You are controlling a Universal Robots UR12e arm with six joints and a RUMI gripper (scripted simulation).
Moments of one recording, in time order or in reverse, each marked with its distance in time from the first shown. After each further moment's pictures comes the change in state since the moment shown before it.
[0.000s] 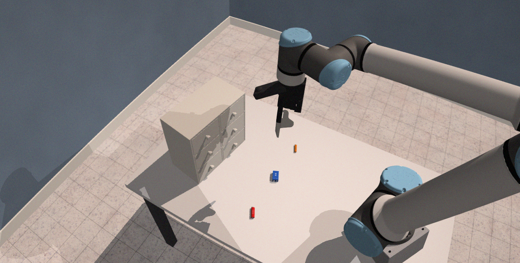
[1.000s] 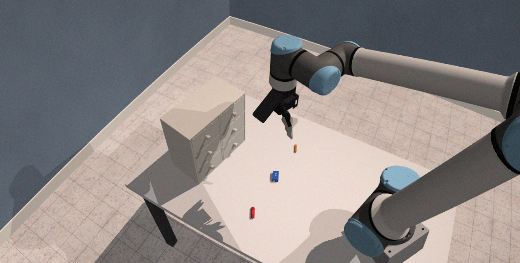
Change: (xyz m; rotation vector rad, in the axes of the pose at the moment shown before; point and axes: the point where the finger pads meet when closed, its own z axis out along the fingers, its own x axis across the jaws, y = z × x) arm -0.002 -0.016 0.036 -0.008 0.003 -0.940
